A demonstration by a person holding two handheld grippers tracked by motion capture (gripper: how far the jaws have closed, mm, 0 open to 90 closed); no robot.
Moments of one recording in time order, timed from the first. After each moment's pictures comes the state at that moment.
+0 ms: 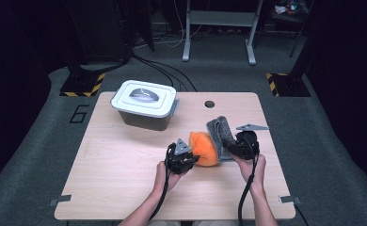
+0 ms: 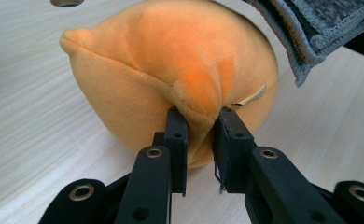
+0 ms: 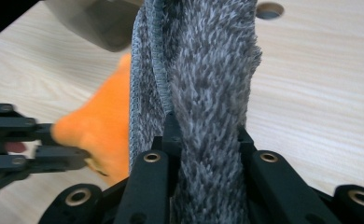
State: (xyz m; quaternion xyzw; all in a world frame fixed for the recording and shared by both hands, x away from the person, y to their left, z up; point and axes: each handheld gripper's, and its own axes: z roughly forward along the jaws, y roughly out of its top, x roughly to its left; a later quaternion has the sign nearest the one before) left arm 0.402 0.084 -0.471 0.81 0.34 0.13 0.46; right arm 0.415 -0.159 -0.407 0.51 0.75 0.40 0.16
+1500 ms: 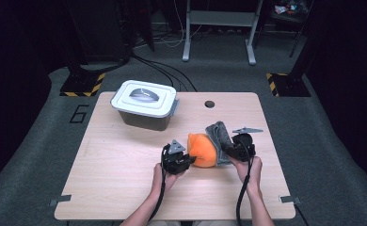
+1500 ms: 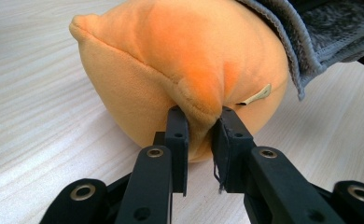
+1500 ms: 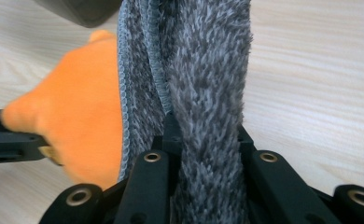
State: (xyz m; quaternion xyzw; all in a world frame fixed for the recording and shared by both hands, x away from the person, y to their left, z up) left arm 0.405 0.098 -0.487 0.79 0.38 0.10 0.47; right arm 0.429 -0.163 -0.442 0.53 0.75 0.37 0.15
